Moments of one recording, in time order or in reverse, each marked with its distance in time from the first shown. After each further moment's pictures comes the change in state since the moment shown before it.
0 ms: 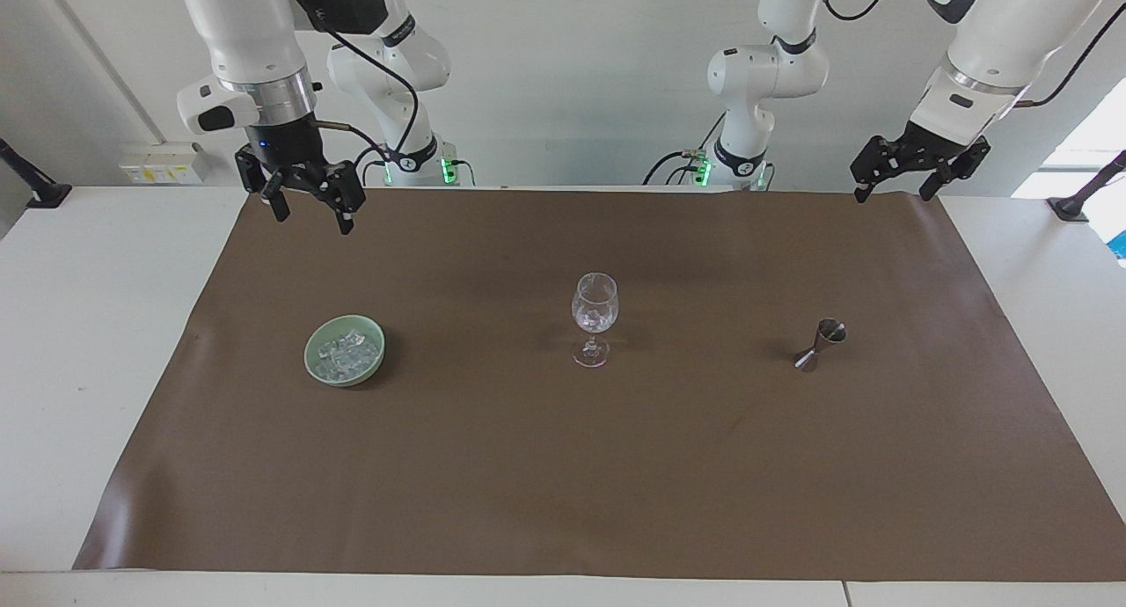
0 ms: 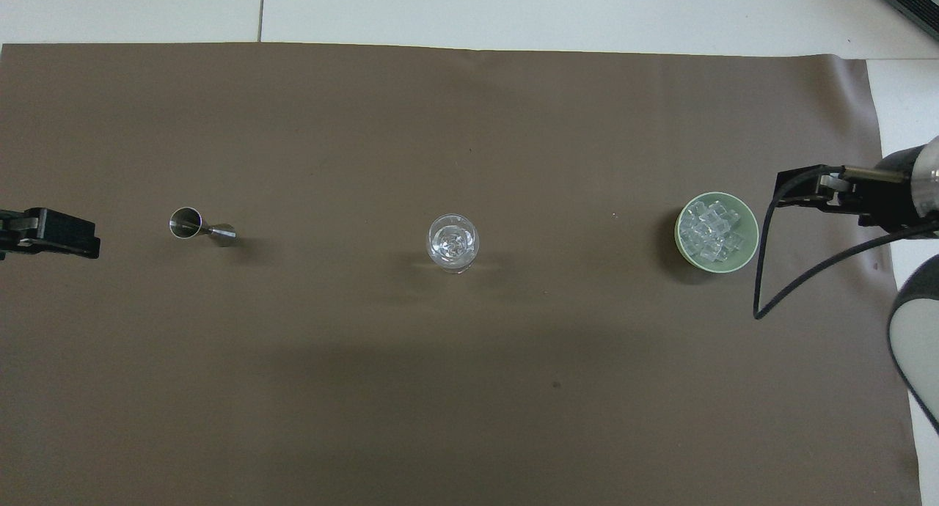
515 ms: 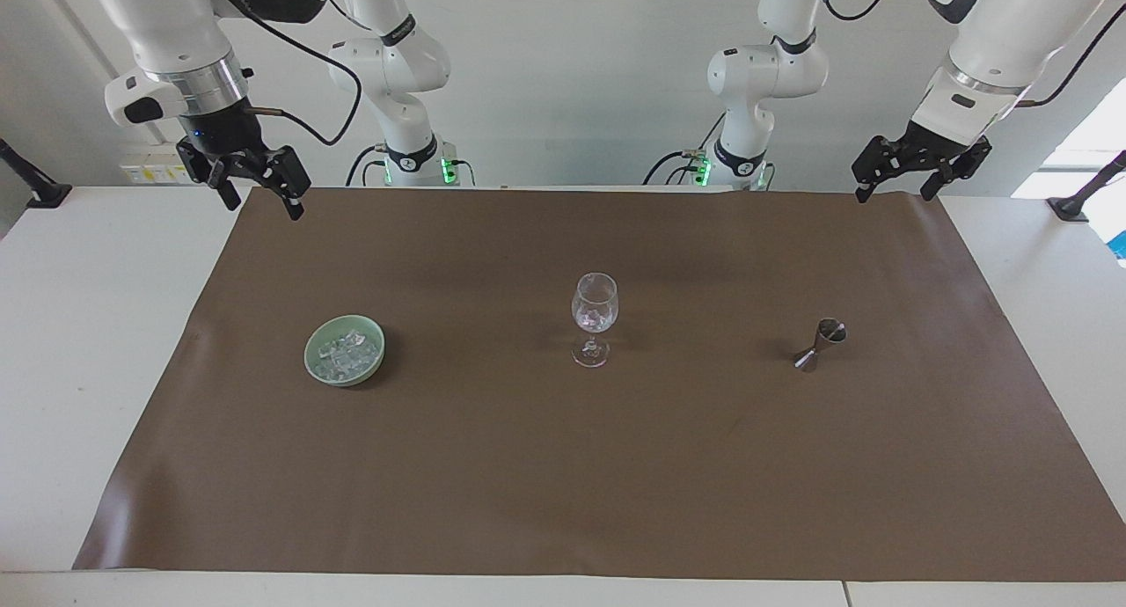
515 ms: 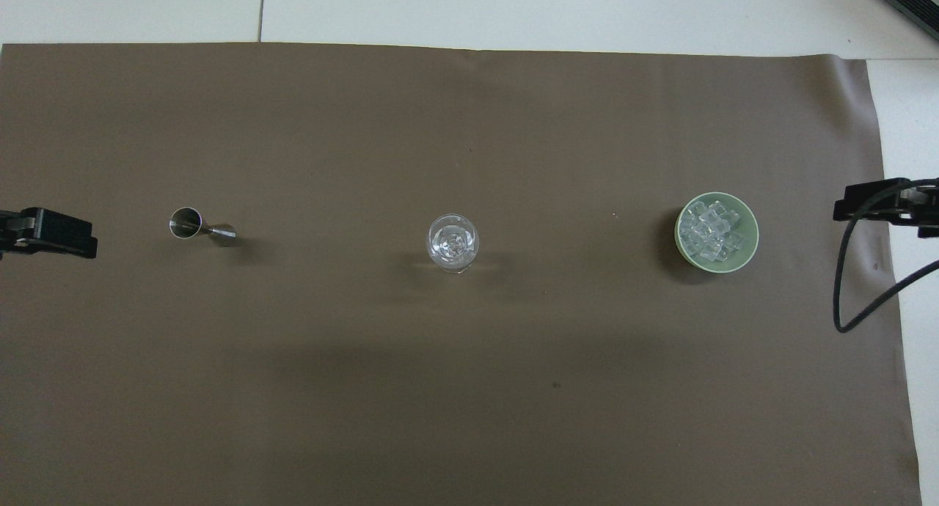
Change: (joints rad) left arm 0.006 0.000 0.001 0.000 0.000 0.000 0.000; right arm -0.024 -0.008 -0.074 0.002 0.034 -0.029 -0.122
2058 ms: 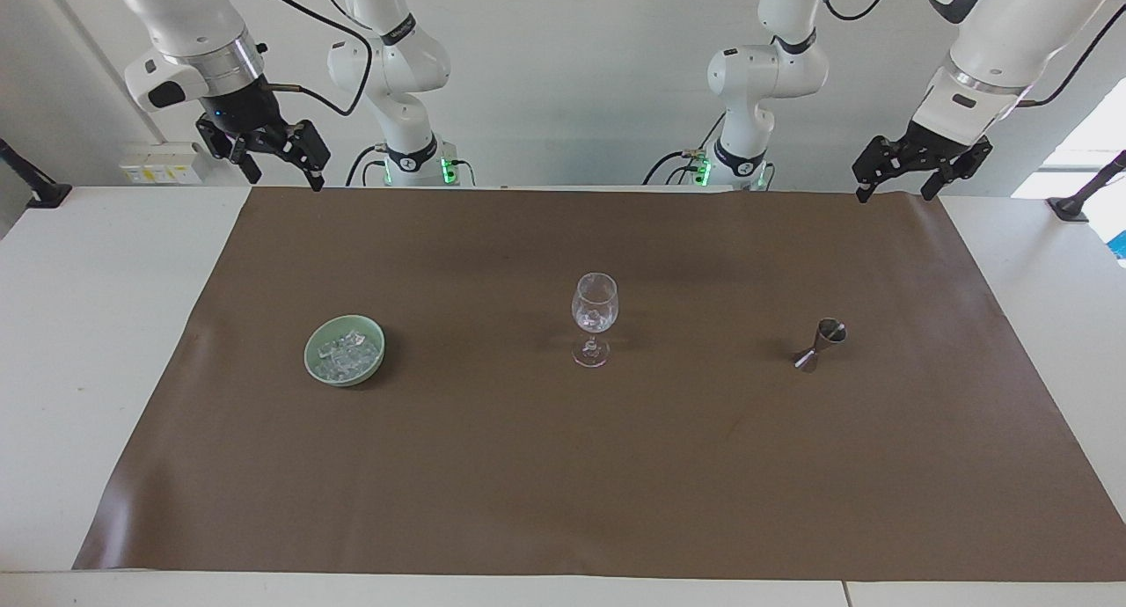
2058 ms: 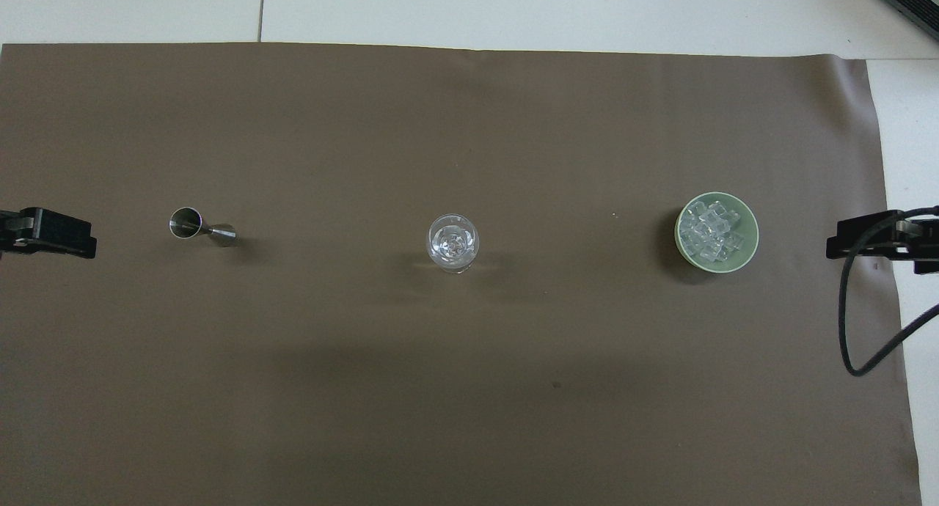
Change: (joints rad) left arm 0.003 0.000 0.000 0.000 0.000 0.000 0.000; right arm 0.003 -0.019 0.021 0.038 0.023 -0.174 0.000
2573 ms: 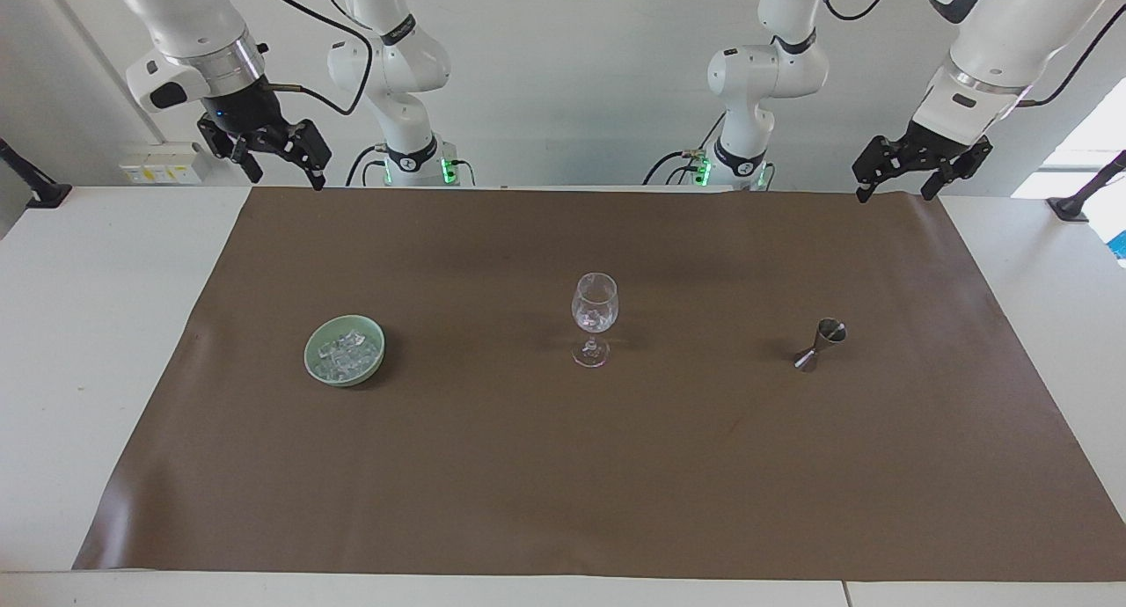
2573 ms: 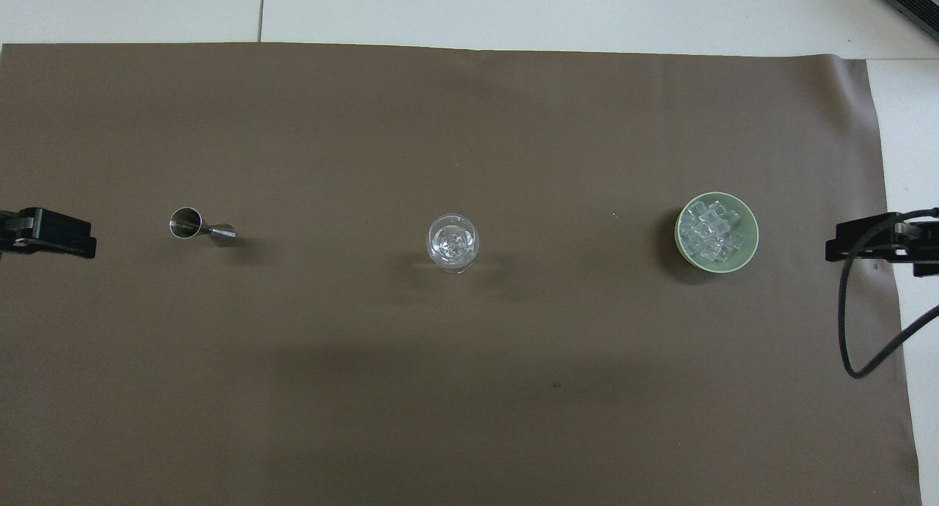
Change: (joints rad) left arm 0.000 0.000 0.000 0.000 0.000 0.000 0.000; right arm 0.000 0.000 0.001 0.000 0.001 -0.011 0.000
